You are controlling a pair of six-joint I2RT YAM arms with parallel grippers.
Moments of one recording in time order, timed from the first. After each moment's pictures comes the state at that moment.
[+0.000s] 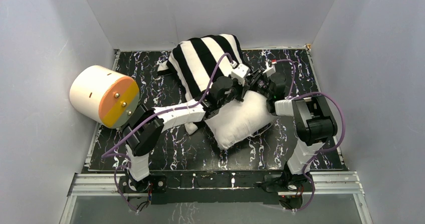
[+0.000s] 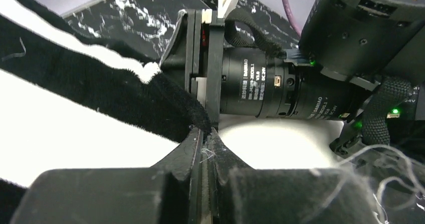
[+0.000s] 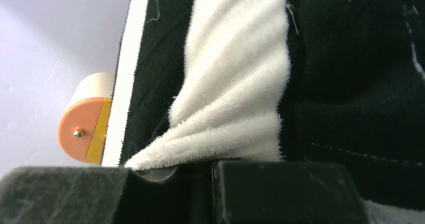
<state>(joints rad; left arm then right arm) -0.93 1.87 1.35 0.36 -0.07 -0.11 0.23 1.77 0.80 0.87 -0.52 0.96</state>
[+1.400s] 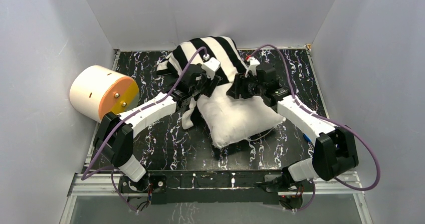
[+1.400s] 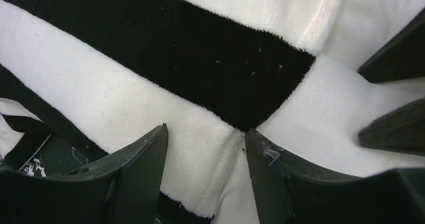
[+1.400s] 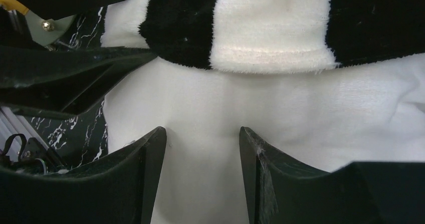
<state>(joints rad) -0.68 1.60 1.20 -0.04 -0.08 0.13 0.46 1.38 1.03 -0.18 -0.35 0.32</state>
